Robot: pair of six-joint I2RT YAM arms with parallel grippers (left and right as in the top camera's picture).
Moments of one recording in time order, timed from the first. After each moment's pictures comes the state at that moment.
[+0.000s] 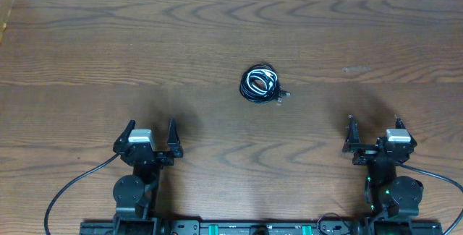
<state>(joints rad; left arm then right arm) -0.06 0.01 0.02 -0.11 -0.03 -0.07 -0.03 0.01 0.01 -0.07 0.01 -0.01</state>
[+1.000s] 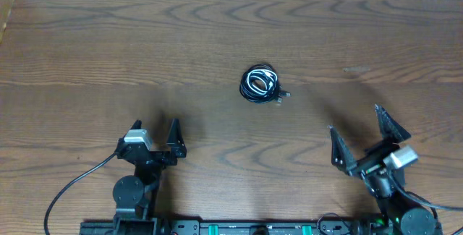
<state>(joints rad) -0.06 0.01 0.02 -0.07 0.04 -0.25 -0.03 0.01 0.01 0.46 -0.47 0.24</state>
